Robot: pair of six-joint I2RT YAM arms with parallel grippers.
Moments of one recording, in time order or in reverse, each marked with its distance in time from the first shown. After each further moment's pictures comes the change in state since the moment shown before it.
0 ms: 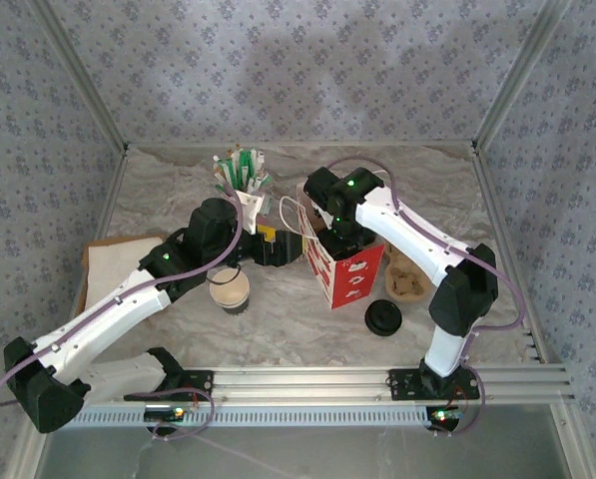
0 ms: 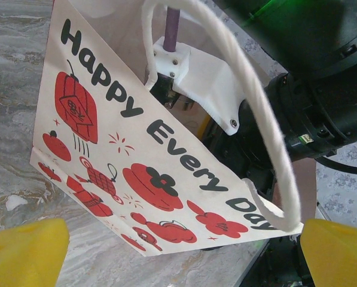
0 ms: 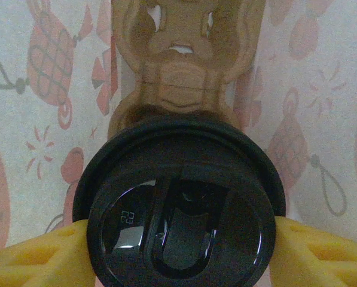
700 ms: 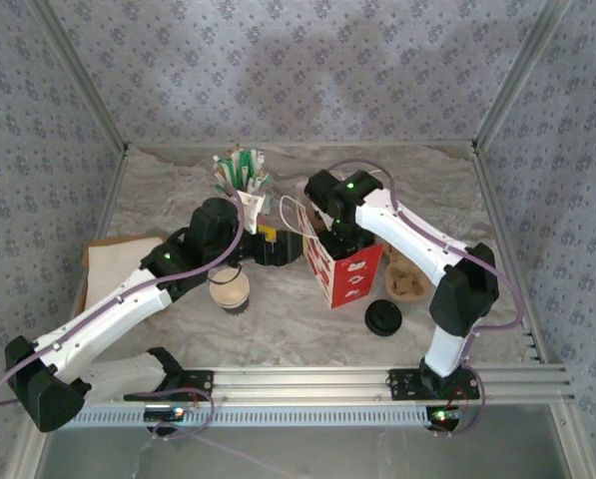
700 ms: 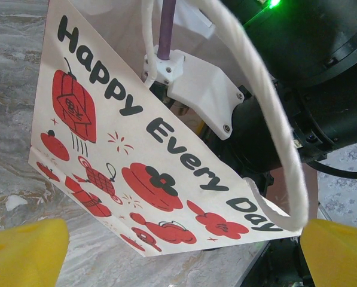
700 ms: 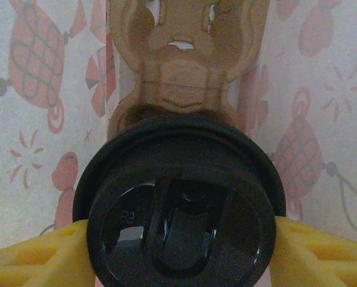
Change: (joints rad) left arm 0.000 0.006 -0.002 0.006 0.000 0.000; right arm -0.005 -0.004 -0.038 0.035 -0.008 0.000
